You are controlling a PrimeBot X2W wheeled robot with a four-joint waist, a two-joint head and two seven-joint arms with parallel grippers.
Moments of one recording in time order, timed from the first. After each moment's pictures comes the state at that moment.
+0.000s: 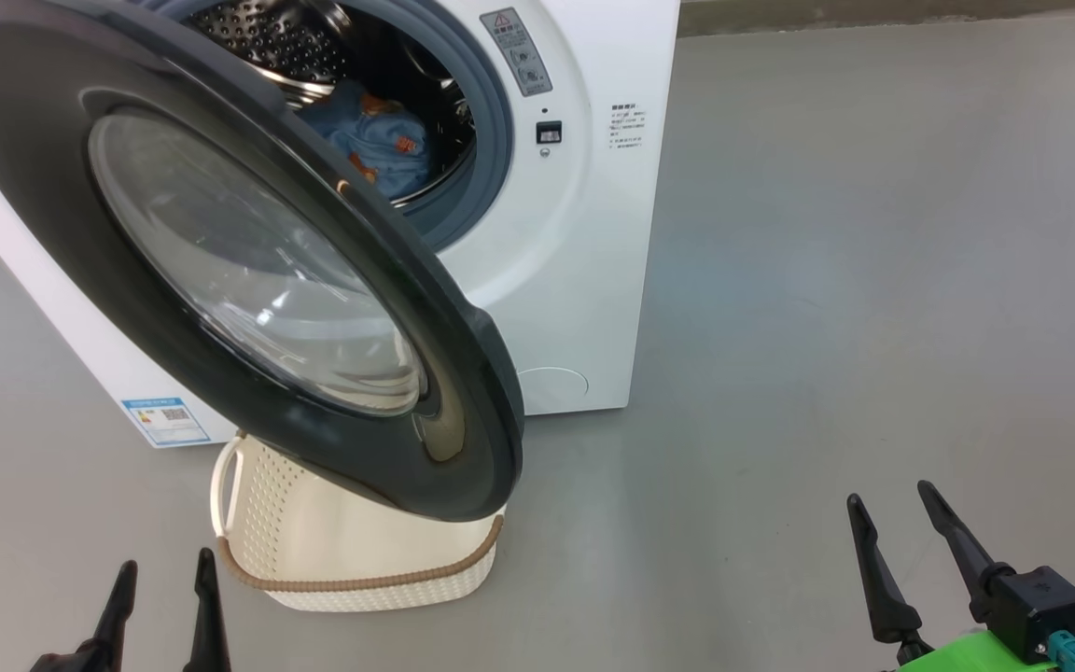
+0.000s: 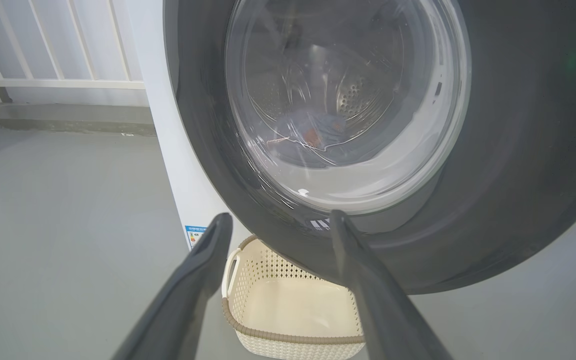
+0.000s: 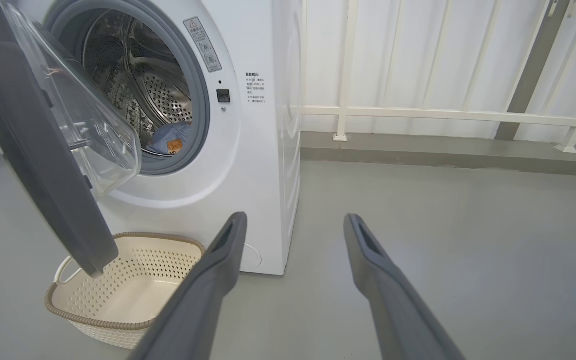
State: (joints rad) left arm 0.08 0.05 0.07 0.15 -0.20 -0.10 -0.25; right arm 0.05 -0.08 -0.04 0.10 0.10 0.13 -0.26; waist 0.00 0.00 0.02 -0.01
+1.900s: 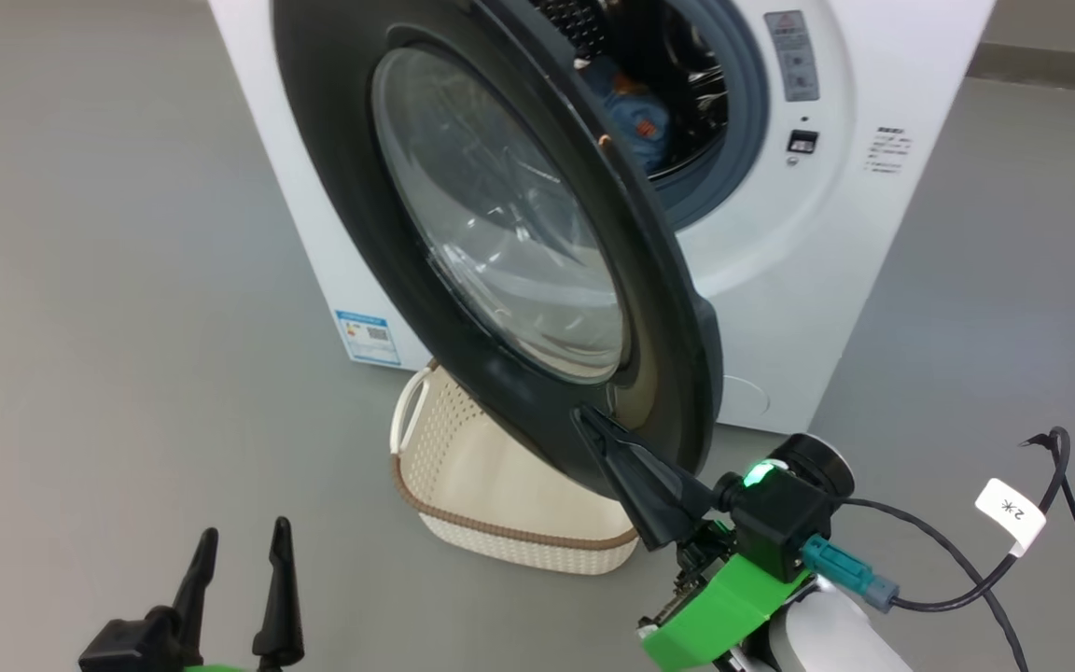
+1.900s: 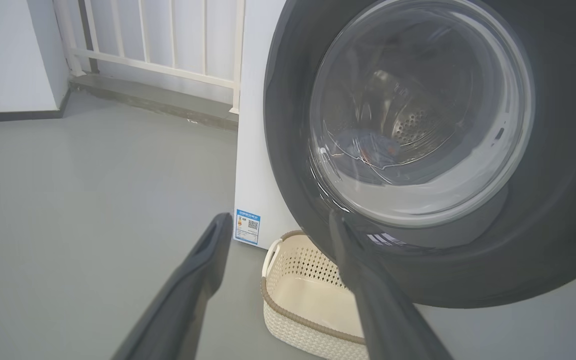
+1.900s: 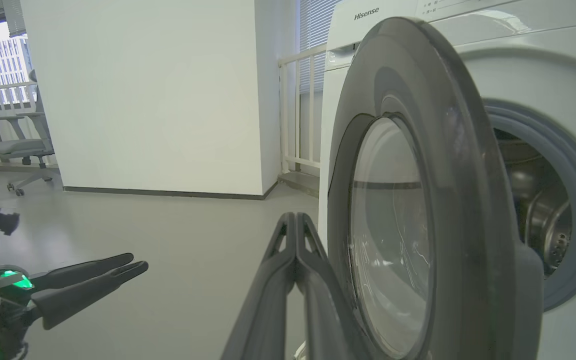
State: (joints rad) left arm 0.03 0.04 -0.08 0.15 -0.32 -0.06 -0.26; right arm -0.27 -0.07 0.48 0.10 0.21 0.13 -0.26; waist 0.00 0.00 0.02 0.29
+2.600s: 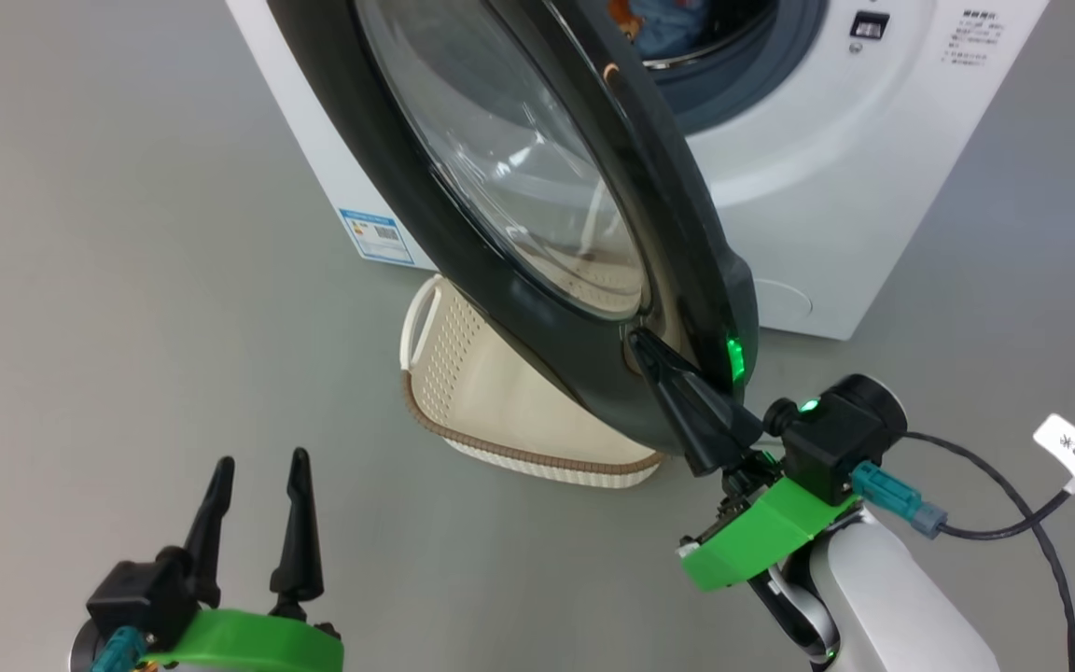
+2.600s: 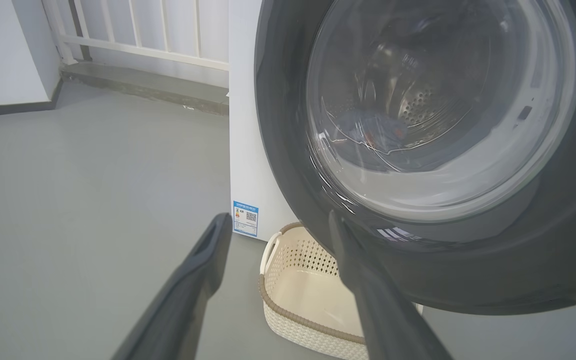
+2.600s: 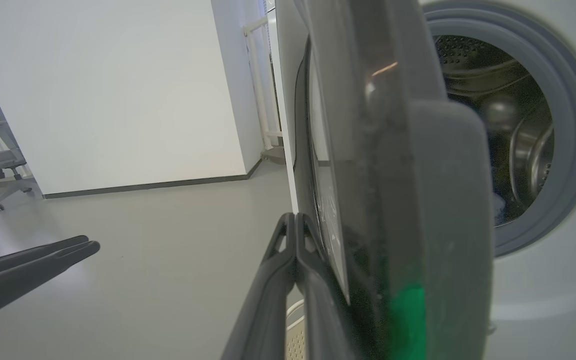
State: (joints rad) left arm -0.05 0.04 -0.13 0.10 -0.34 -0.02 -0.26; right arm -0.36 -0.10 0.39 0.17 0.23 0.13 -0.26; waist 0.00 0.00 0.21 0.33
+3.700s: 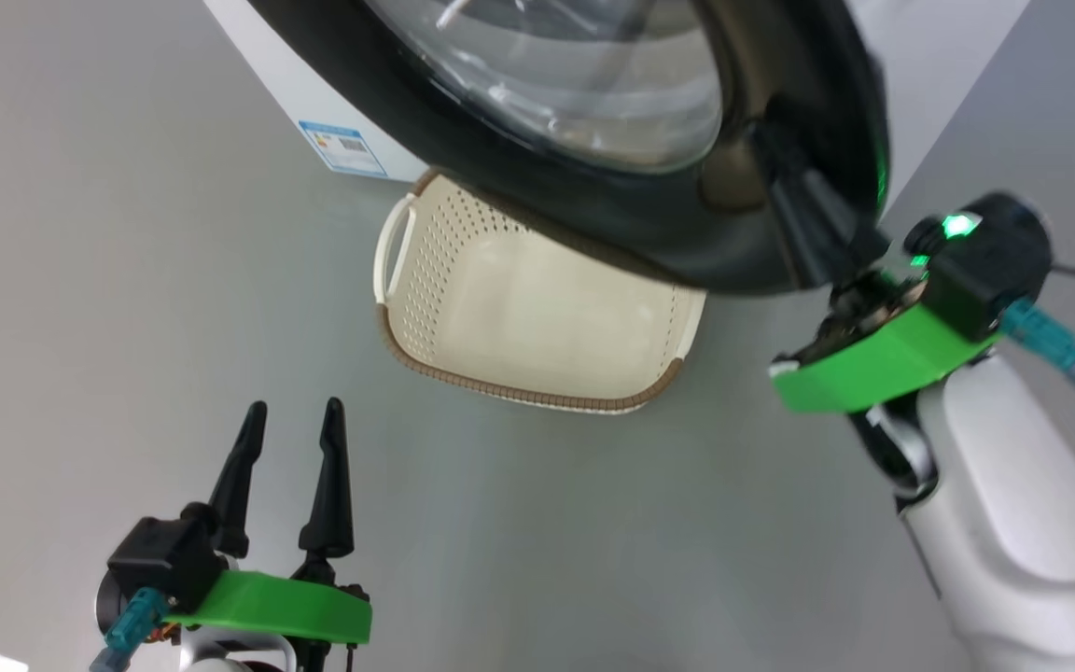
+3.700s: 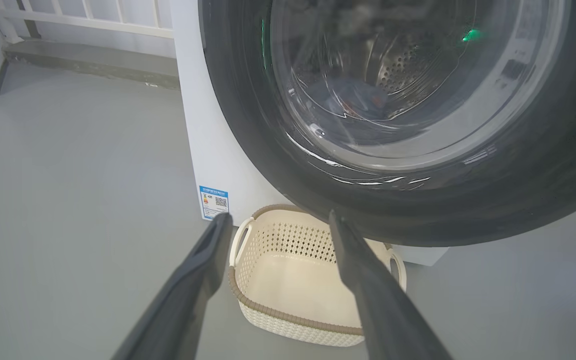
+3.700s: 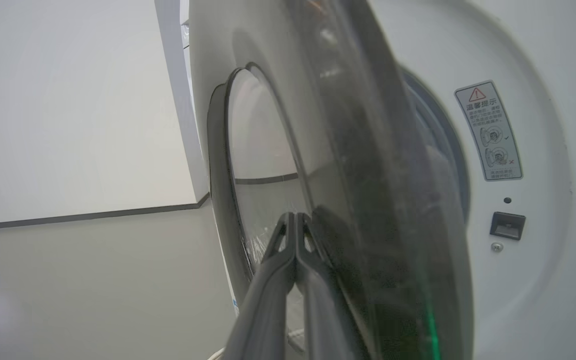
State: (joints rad) left arm -0.13 0.04 -0.19 0.06 -0.35 -0.02 -0.26; right arm -0.59 -0.19 0.28 0.15 0.26 0.13 -0.26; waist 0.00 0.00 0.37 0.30
